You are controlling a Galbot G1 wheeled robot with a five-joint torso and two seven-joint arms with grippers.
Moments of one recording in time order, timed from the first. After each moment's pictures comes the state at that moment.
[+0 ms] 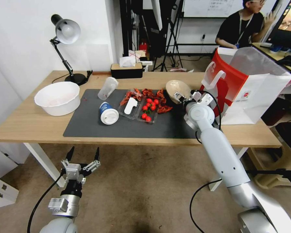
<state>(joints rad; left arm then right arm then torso) 1.69 -1.41 -0.62 -1.97 -0.17 -0.32 0.05 -0.56 1.30 0.20 1.44 1.23 -0.33 0.68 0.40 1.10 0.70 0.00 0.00</state>
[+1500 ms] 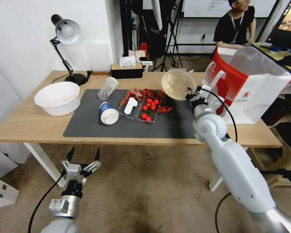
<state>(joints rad) 1.70 -1.41 -0.62 -1.98 -0.16 -0.33 0.05 -0.78 1.12 0.19 1.81 0.75 -0.24 0.50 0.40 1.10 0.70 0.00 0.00</state>
